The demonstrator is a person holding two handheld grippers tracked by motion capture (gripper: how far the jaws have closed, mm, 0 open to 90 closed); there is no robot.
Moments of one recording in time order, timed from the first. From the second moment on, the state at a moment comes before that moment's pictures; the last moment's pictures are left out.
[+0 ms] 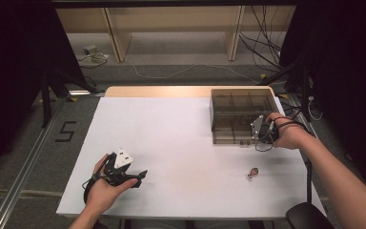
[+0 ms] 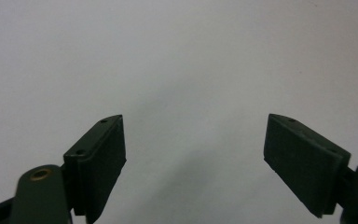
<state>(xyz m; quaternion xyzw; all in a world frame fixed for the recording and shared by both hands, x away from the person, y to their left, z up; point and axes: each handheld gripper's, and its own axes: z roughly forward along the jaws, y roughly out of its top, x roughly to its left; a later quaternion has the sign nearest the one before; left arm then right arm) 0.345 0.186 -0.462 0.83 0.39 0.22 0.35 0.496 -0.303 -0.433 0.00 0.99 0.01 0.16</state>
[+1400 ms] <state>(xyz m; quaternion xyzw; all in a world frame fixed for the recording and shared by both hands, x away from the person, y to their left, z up) 0.345 0.187 -0.462 0.83 0.39 0.22 0.35 0.484 -0.306 -0.430 0.00 0.99 0.01 0.13</state>
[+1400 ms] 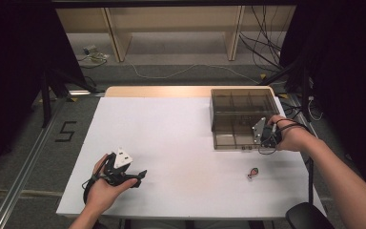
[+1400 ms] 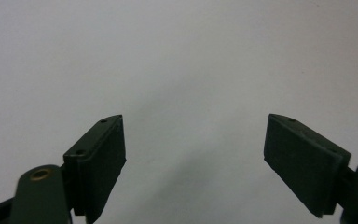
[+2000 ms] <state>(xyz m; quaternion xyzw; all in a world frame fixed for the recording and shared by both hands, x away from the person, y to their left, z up) 0.345 0.186 -0.462 0.82 0.39 0.22 0.34 0.480 -0.314 -0.429 0.04 0.99 0.03 0.13</state>
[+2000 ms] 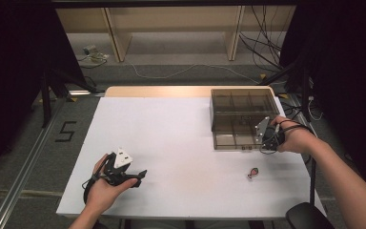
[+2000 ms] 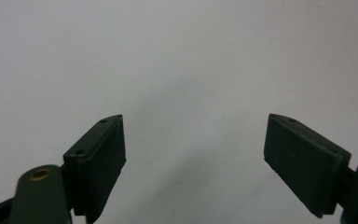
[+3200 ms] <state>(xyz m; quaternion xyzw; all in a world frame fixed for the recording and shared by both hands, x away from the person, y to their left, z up) 0.345 0.186 -0.462 0.82 0.39 0.22 0.34 0.434 -0.318 -0.425 0.13 0.97 0.14 0.14</state>
